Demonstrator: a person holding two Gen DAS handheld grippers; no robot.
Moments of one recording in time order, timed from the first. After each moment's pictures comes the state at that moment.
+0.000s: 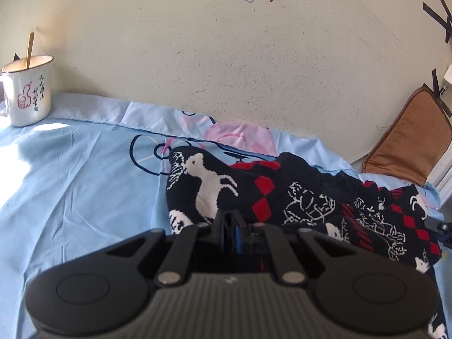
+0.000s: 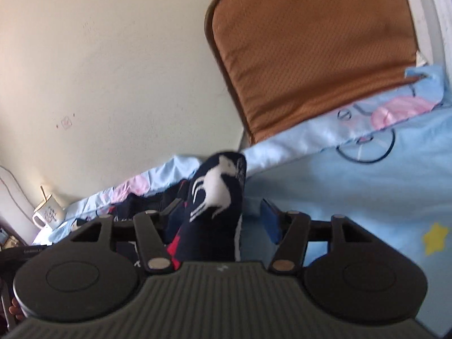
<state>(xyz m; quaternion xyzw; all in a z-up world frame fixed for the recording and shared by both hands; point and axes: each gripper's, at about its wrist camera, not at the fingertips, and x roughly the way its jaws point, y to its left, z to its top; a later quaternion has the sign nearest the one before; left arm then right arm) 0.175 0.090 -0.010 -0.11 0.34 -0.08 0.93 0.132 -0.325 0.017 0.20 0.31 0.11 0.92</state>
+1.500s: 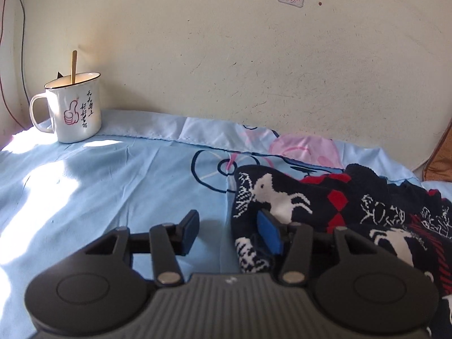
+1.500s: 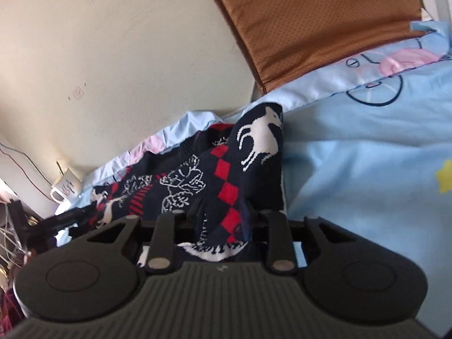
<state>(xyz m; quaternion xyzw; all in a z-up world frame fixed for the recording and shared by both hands) 0.188 0.112 -0.023 -0.07 0.32 0.03 0.94 0.086 -0.332 0.036 0.23 0.33 0.13 0.91</state>
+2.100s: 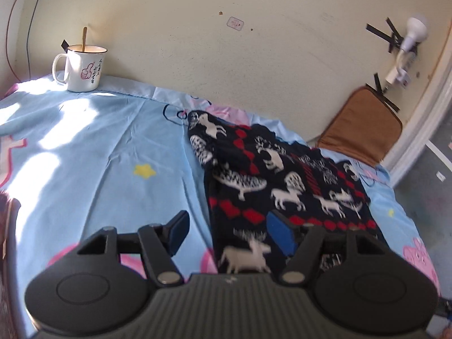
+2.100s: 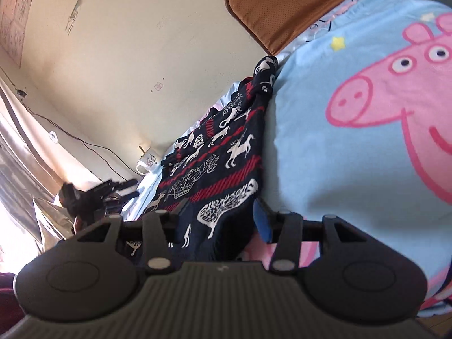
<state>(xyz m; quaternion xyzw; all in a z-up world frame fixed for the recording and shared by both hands) -0.020 0.142 0.019 -0.14 0.33 -0.13 0.92 -0.136 -0.379 -0.010 0.36 0.31 0.23 0.85</state>
